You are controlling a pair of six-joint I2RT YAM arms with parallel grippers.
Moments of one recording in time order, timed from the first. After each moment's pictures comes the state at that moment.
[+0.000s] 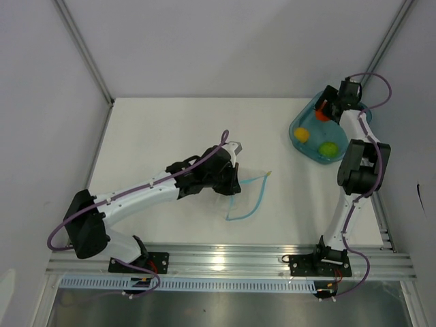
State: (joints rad) left arm -0.94 1.43 1.12 -0.43 0.06 -0.60; right arm -0.16 2.15 1.79 -0.28 -0.04 0.37
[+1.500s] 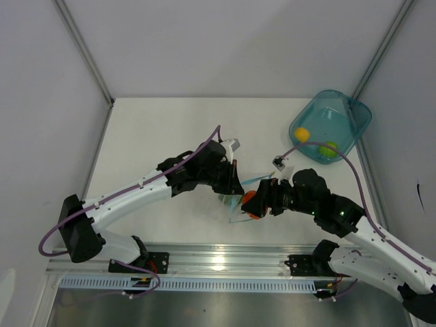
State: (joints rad) left arm -0.93 1.37 1.19 -0.53 0.20 -0.71; right arm 0.83 0.73 0.80 -0.53 -0.23 0.68
